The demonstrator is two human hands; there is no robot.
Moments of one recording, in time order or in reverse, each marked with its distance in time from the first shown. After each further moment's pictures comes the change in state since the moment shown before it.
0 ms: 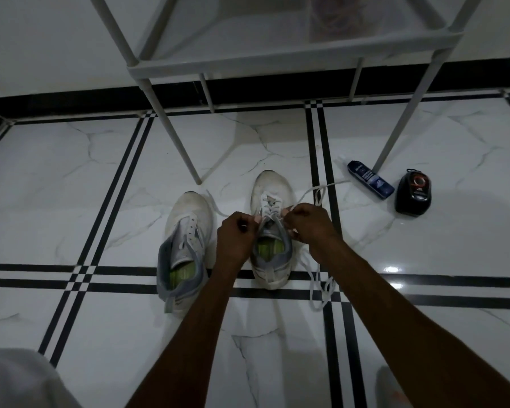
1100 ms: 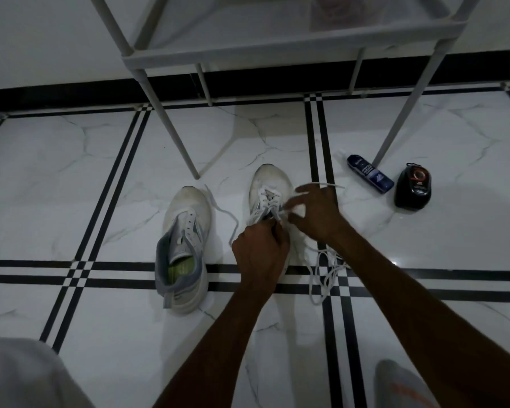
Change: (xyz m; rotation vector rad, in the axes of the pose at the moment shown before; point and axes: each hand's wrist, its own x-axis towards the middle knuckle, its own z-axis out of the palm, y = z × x) left_hand -0.051 0.032 0.035 0.573 0.196 0.260; right_hand 0.017 -0.002 -0.028 -1.012 -0.063 -0.652
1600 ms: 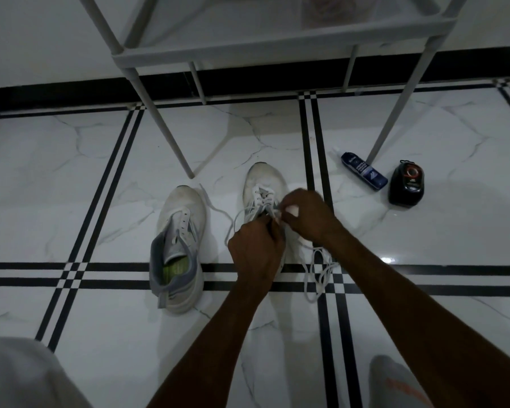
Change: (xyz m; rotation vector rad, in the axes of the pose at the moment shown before) left_hand 0.000 0.007 -0.002 -0.017 0.010 0.004; right_hand -0.006 0.000 0.002 0.152 0.006 -0.025
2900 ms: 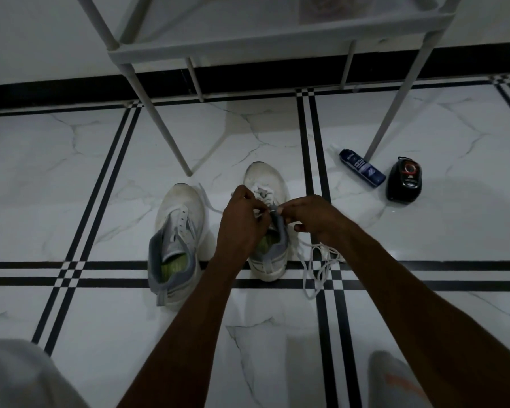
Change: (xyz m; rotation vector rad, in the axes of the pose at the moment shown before) left_hand 0.043 -0.030 -0.014 -0.251 -0.188 0.194; right_hand 0.000 -0.005 -0.007 0.728 -0.165 0.631
